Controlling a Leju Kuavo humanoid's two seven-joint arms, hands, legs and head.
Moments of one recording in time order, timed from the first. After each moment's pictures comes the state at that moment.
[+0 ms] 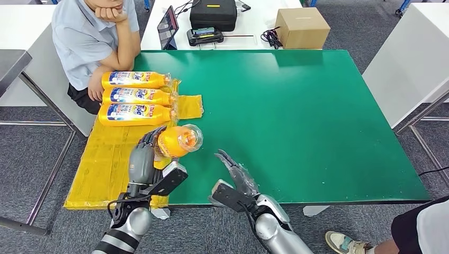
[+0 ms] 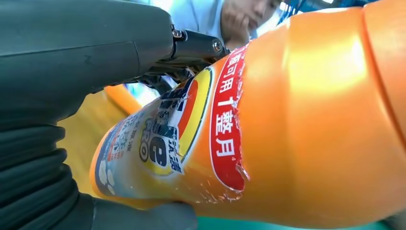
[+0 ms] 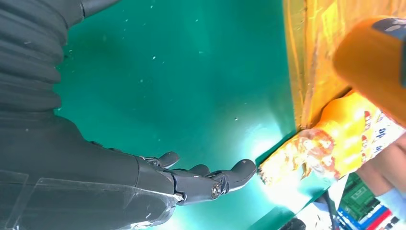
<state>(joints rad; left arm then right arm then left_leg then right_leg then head) -0.22 -0.15 -0.27 -1.17 -0.95 0.69 -0.14 -0.19 0.08 0.53 -1.10 0.47 -0.08 -0.39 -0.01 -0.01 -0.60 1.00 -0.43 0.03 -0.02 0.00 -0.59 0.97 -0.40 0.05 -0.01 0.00</state>
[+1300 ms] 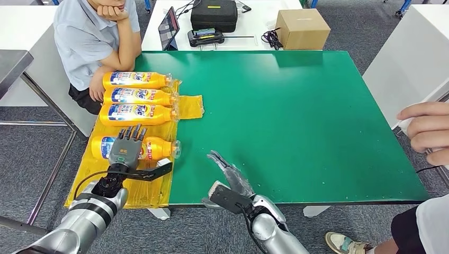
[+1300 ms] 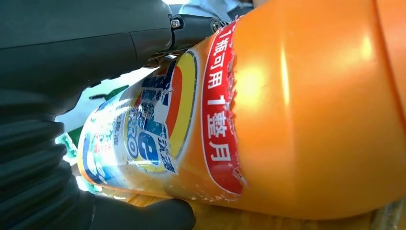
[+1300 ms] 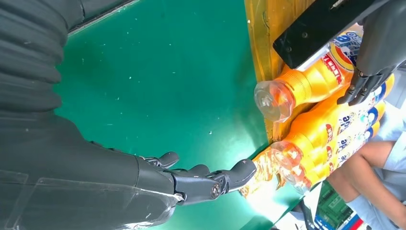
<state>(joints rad) -0.57 0.00 -0.32 -0.56 -1.52 0.45 0.21 -0.18 0.10 0.53 -1.13 0.44 -0.02 -0.42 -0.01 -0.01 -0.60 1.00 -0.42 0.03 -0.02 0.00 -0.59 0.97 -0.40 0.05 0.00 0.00</state>
